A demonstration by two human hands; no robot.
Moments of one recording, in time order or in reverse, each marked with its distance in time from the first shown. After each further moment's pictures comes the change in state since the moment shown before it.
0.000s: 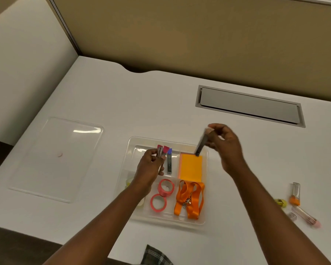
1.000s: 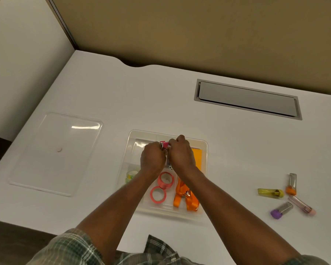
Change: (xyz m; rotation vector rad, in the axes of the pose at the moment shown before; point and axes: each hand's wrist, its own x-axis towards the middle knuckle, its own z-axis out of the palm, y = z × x) left_hand 0.023 -0.003 0.018 0.697 0.200 0.296; right_hand -0.035 0.055 0.109 -1.190 -0.161 -0.168
